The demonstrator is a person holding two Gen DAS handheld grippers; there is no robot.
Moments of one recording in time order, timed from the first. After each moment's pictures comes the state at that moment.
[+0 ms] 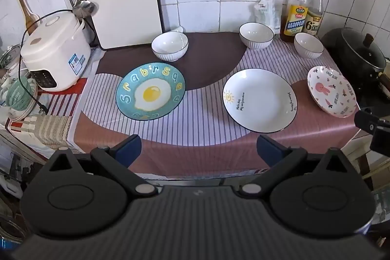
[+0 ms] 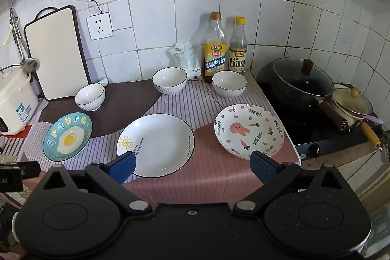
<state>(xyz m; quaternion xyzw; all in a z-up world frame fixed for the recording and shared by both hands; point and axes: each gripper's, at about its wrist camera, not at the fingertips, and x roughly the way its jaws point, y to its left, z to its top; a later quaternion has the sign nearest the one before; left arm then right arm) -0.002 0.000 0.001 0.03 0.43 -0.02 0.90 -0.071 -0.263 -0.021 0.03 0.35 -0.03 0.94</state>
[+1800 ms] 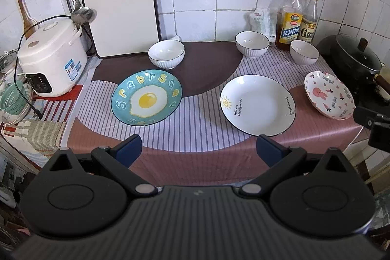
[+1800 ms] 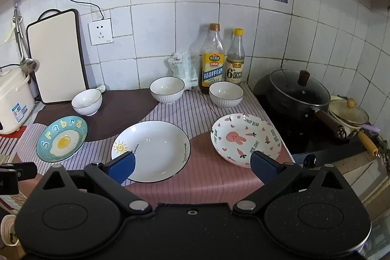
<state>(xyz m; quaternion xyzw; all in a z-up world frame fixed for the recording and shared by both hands) -0.015 0.005 -0.025 0.03 0.40 -0.03 0.91 -0.079 -0.260 -0.035 0.01 0.31 -0.04 0.95</state>
